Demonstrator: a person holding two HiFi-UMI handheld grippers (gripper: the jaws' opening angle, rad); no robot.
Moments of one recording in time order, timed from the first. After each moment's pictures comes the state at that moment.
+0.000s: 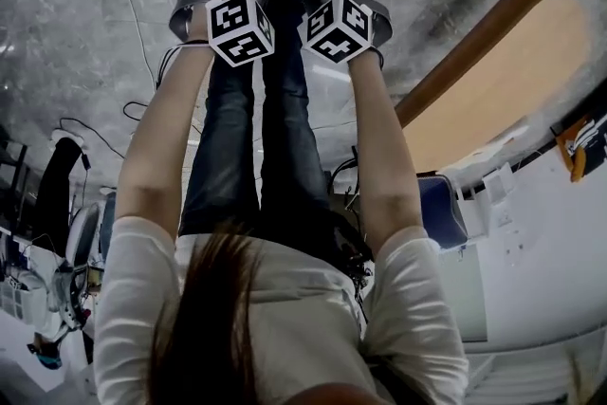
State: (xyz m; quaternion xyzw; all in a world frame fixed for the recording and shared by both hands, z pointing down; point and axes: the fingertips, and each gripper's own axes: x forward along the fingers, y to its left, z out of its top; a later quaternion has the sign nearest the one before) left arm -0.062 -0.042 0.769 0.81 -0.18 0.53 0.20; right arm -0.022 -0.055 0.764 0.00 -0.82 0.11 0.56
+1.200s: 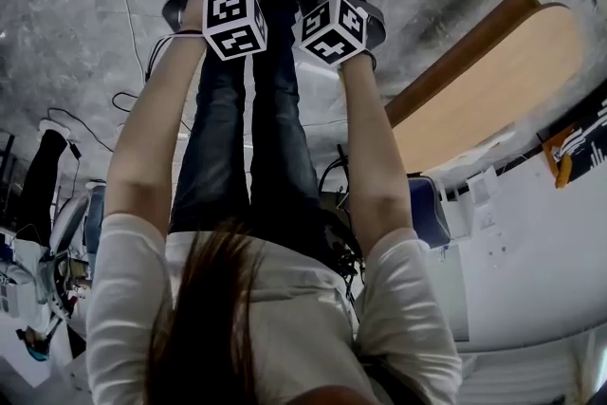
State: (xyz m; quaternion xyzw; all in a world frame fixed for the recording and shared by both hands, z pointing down) left arm -0.027 -0.016 0.762 0.81 -0.14 0.53 0.20; right arm 0.008 -0.030 0.757 0.00 -0.82 0.12 0.56
